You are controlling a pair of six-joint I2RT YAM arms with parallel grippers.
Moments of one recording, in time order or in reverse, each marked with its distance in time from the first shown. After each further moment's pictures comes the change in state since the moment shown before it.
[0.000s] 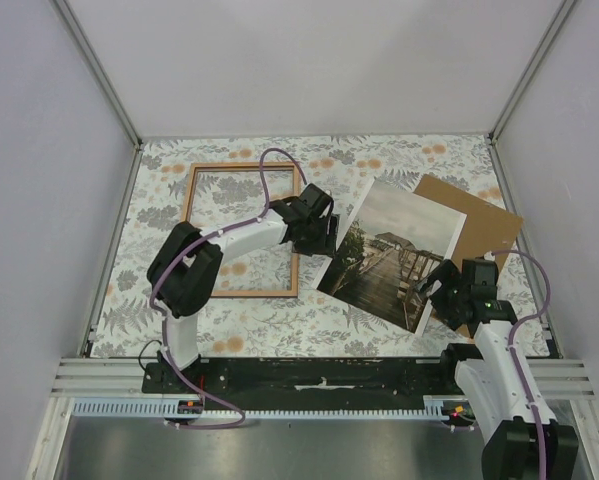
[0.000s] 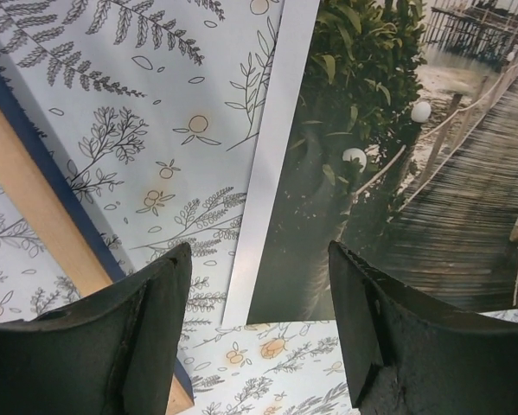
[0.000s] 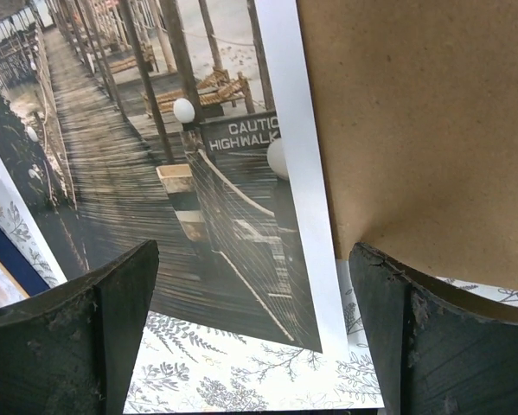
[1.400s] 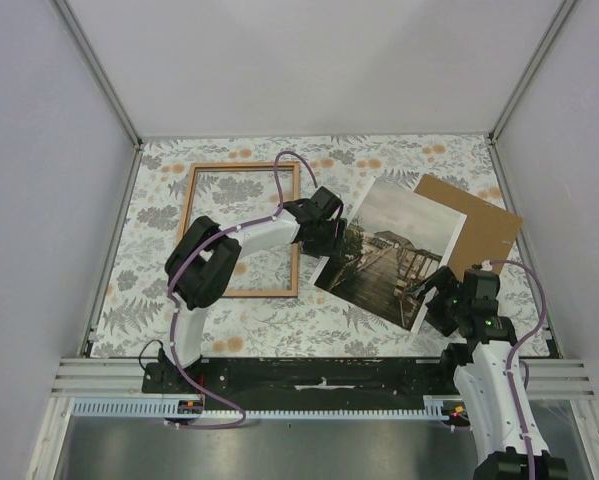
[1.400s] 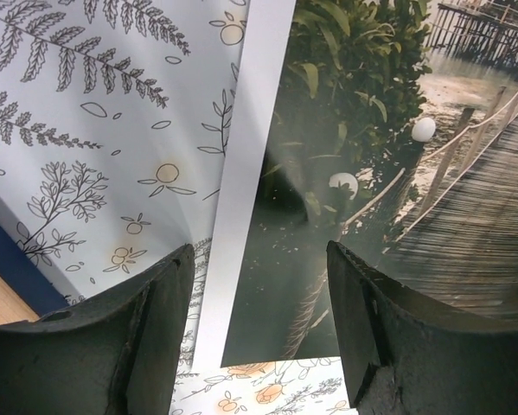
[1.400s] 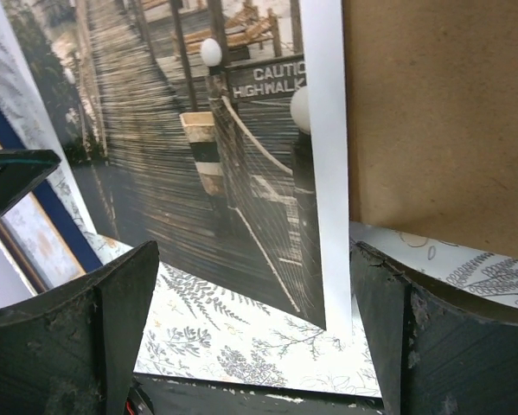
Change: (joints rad) left arm -0.021 0.135 0.075 0.020 0.004 0.023; right arm -0.013 -0.174 -0.076 -0.048 -0.130 0.046
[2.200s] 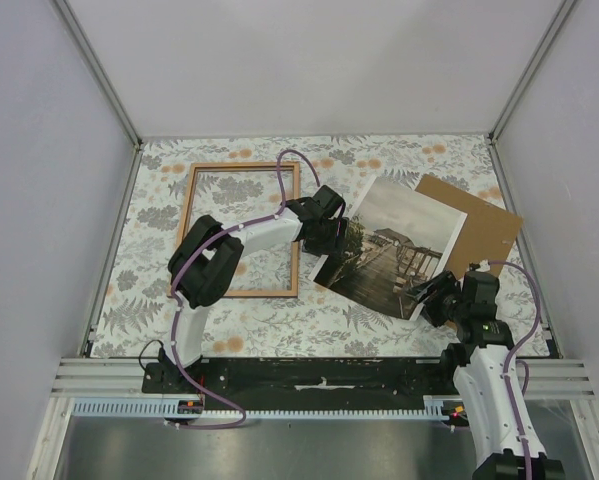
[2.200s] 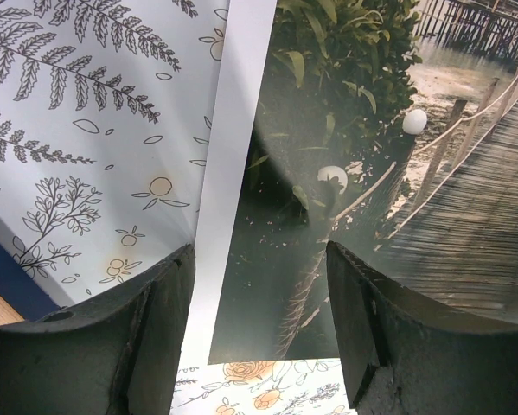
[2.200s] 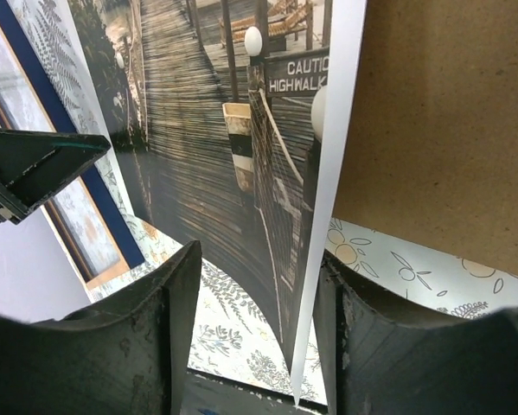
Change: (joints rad) left arm -0.002 0.025 0.039 -0.016 -0.001 0.009; right arm -0.001 -0.056 -0.060 0.127 -0.101 0.068
